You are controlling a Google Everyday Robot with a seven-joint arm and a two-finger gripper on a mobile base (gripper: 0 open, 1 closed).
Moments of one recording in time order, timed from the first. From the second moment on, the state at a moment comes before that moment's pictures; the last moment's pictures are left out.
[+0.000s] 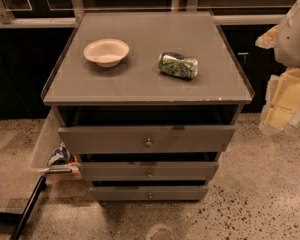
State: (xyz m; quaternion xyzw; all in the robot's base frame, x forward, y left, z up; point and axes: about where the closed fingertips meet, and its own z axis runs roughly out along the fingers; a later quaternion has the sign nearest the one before) arm 0.438 -0.217 0.976 -0.60 0.78 -0.03 0.16
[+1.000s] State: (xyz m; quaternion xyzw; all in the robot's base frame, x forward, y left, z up) arm 0.438 -0.230 0.914 -0.59 0.80 -0.03 0.13
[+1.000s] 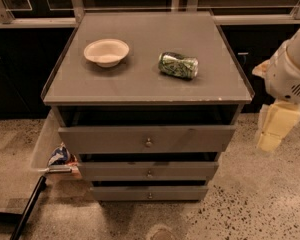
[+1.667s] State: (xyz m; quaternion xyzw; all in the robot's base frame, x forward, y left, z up) arm 0.432 -0.230 0.842 -0.64 0.75 -0.03 0.15
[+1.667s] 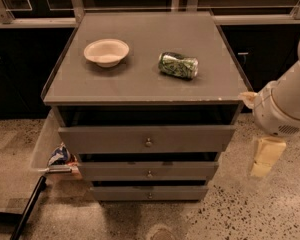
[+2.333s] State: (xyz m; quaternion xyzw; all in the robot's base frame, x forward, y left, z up) arm 0.443 -0.231 0.816 -0.70 0.69 -0.03 0.17
